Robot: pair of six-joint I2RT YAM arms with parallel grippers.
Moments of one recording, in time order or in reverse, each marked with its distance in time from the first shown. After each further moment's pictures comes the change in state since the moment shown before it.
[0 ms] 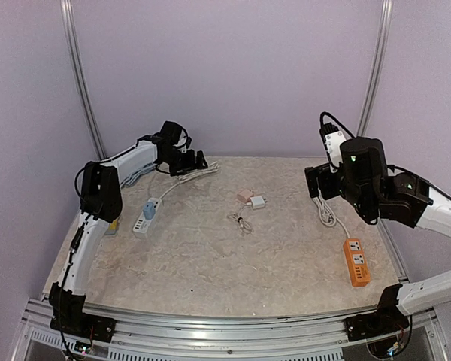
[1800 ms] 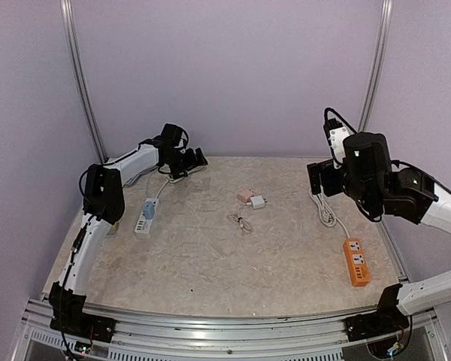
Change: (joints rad) left arm 0.005 0.051 0.032 0.075 -0.022 -0.230; right arm 0.000 0.002 0.049 -0.062 -0.009 0.045
